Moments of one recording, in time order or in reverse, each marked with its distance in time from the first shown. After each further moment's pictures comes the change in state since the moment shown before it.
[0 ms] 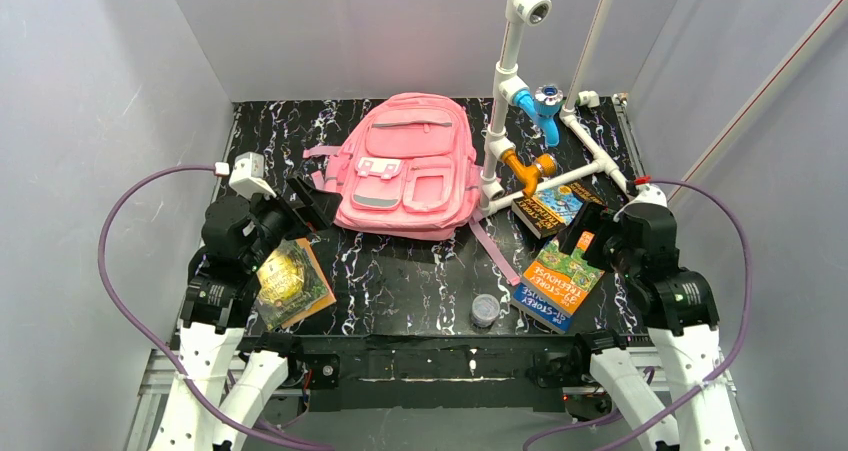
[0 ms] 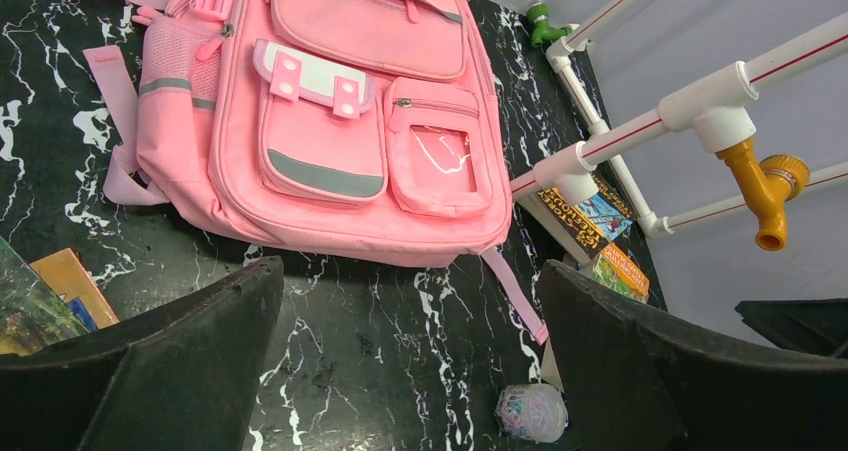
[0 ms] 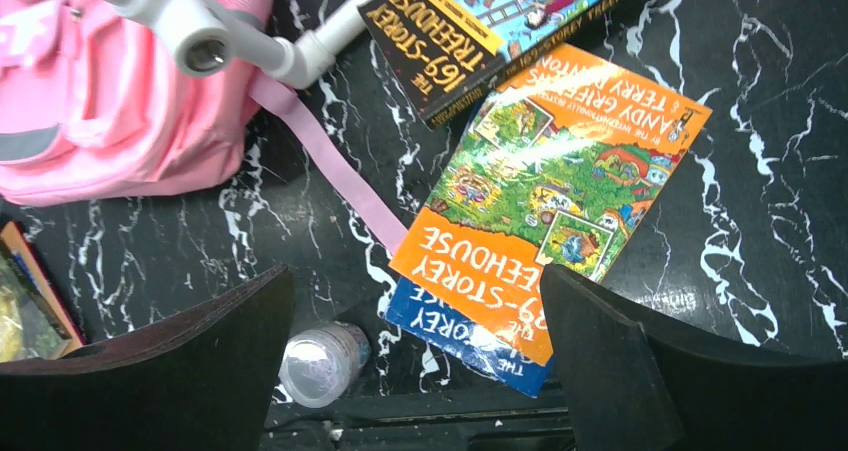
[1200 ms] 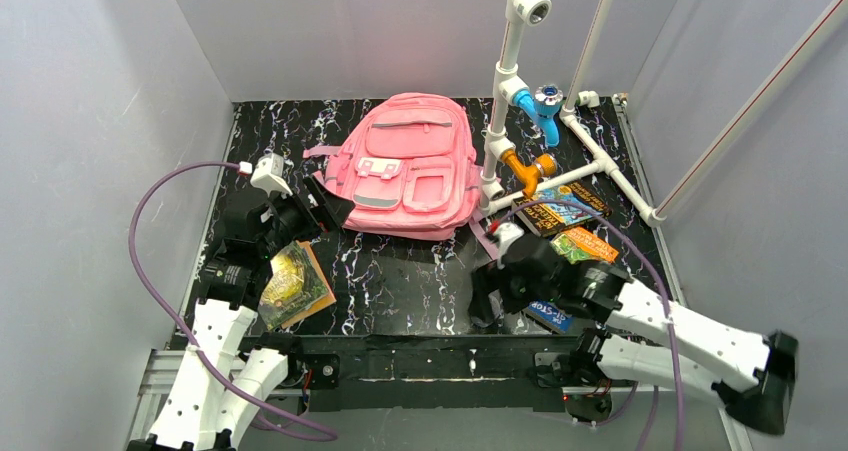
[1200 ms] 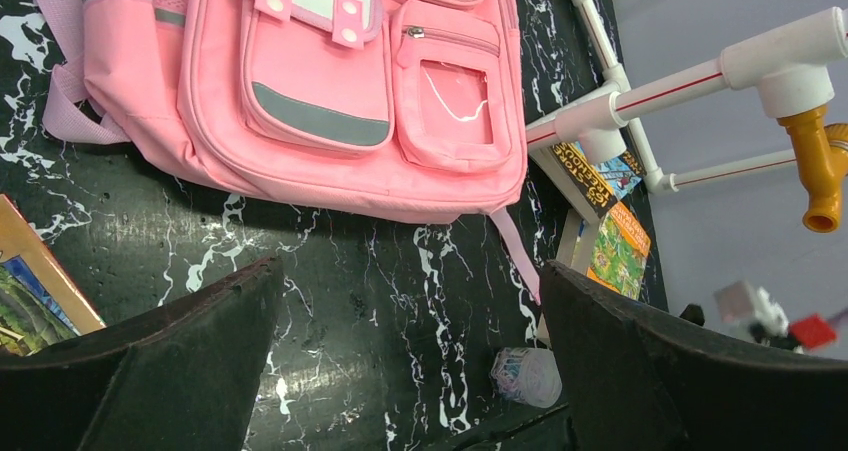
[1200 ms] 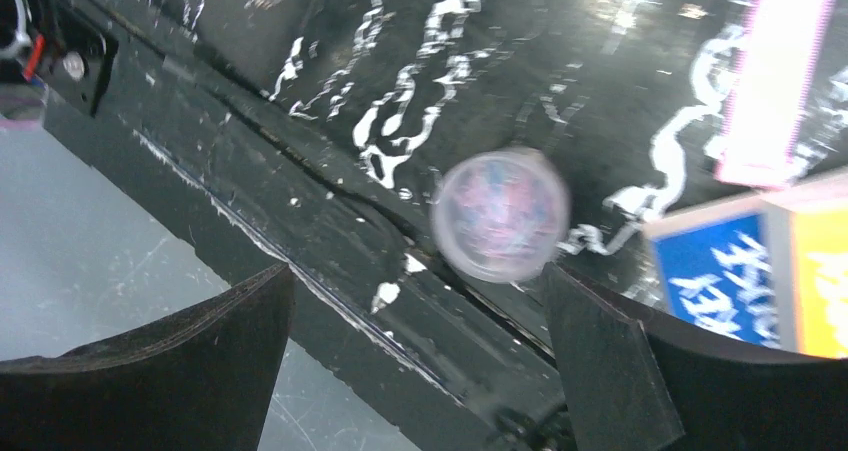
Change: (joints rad) left arm 0.000 0.083 -0.075 0.031 0.076 -0.037; right arm 0.757 0.179 -0.237 0.264 -0.145 0.050
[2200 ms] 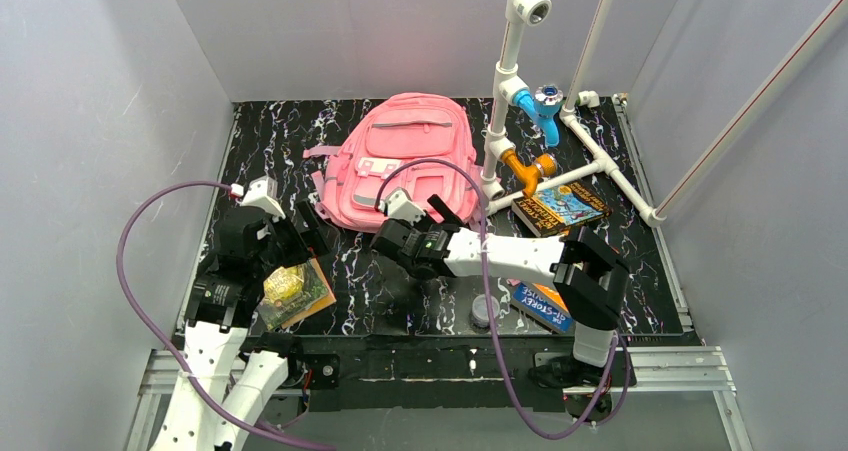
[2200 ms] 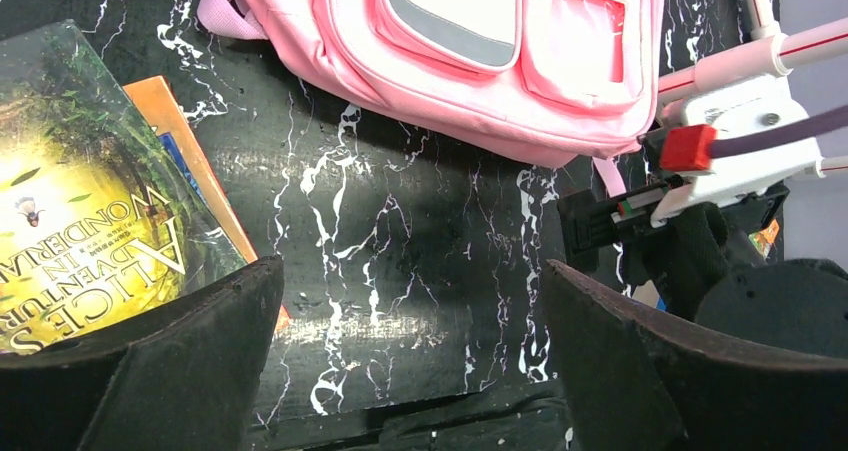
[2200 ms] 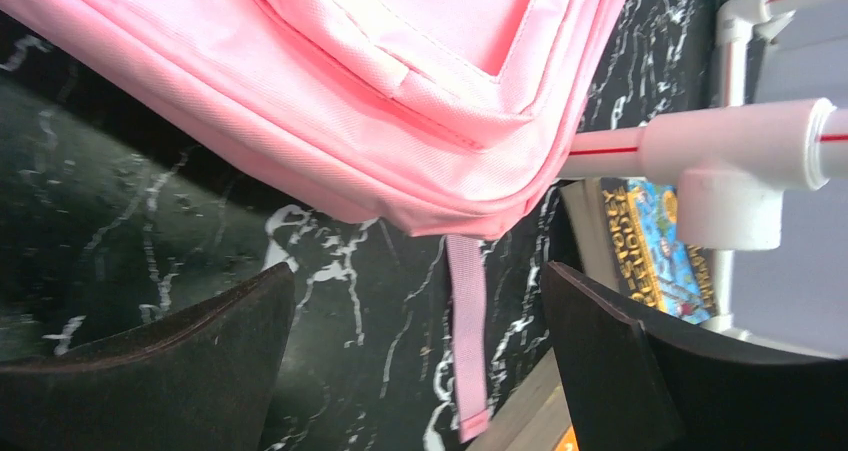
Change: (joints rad) left arm 0.000 -0.091 0.020 -0.301 -0.150 0.083; right arm 0.254 1.003 0.627 0.105 0.974 -0.265
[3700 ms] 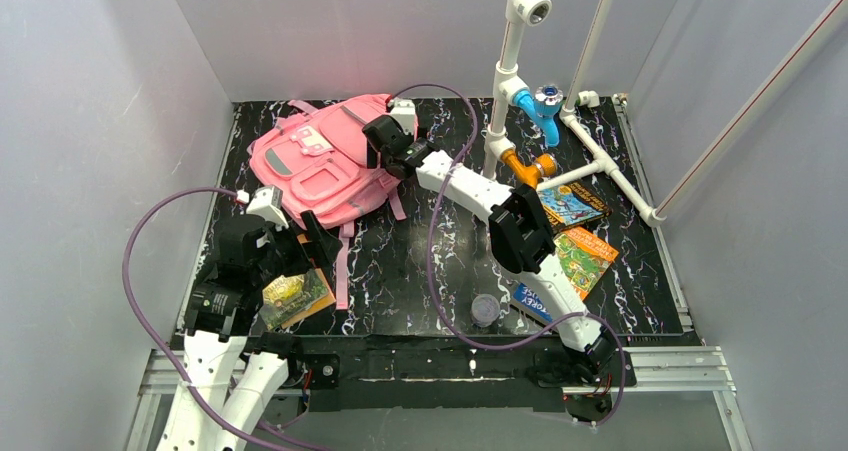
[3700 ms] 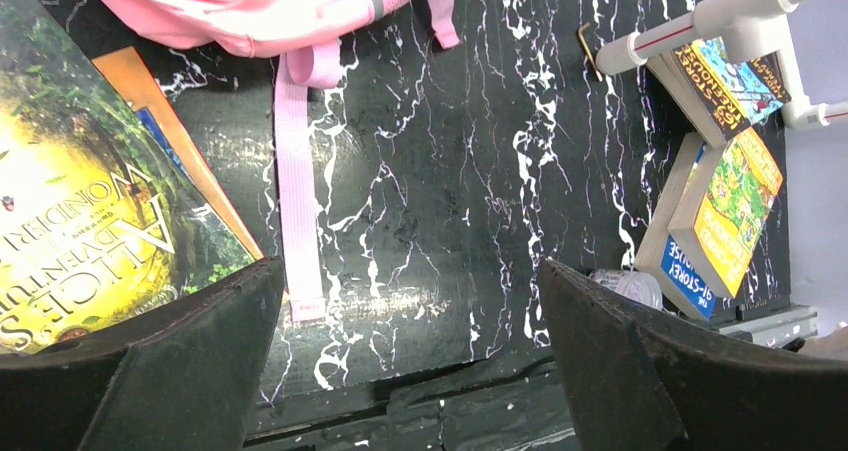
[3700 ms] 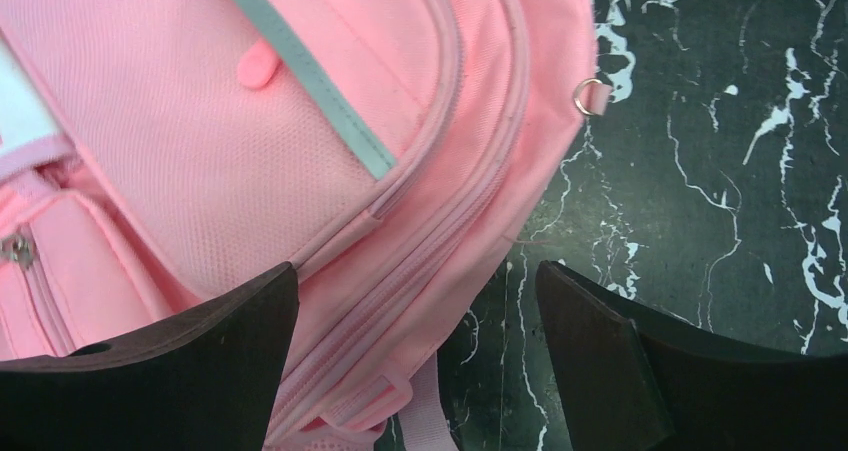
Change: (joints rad) left arm -0.001 -0.052 -0.016 -0.047 0.056 0.044; right arm -0.360 0.603 0.892 0.097 -0.367 0.323
